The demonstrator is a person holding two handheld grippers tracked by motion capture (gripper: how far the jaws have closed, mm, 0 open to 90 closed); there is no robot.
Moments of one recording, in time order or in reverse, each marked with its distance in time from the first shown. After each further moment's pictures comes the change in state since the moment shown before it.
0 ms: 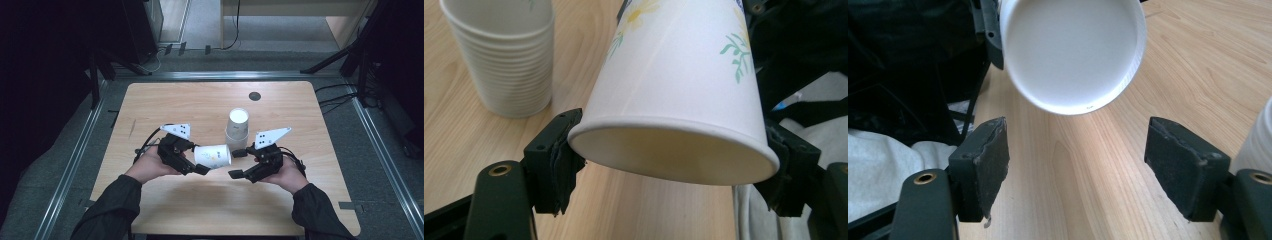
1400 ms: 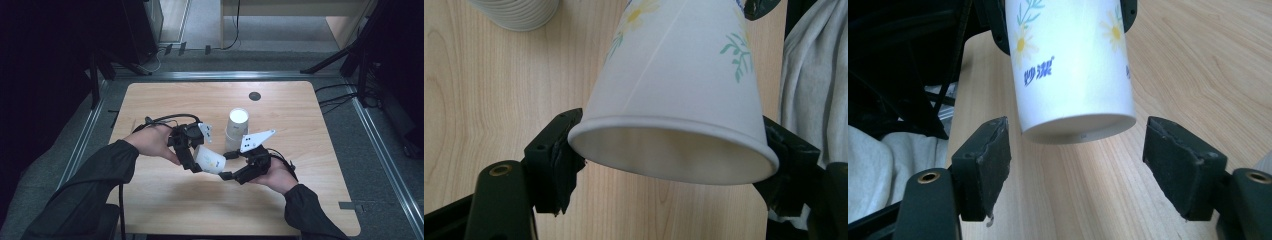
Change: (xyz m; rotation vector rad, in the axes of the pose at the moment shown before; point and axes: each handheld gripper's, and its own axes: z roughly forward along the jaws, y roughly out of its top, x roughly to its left) left arm 0.000 0.057 0.017 0.638 0.095 0.217; right arm 0.001 0.003 0.031 0.071 -0.046 -0.025
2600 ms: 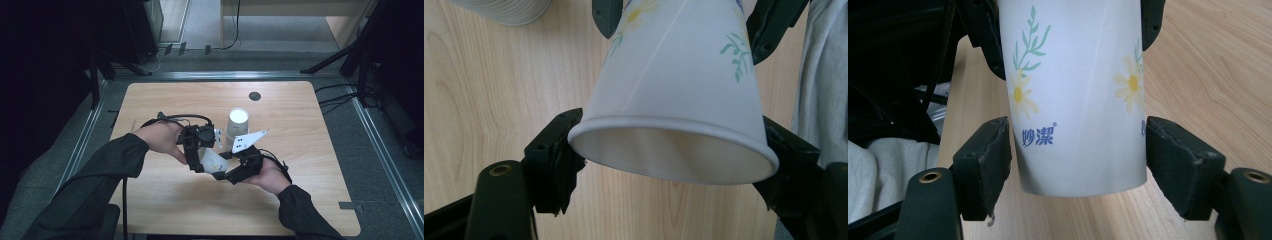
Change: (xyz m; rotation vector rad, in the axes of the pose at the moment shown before) left arm -0.004 0.028 0.007 0.159 0.039 0.070; right arm 0.001 0.004 0.019 0.008 -0.011 0.001
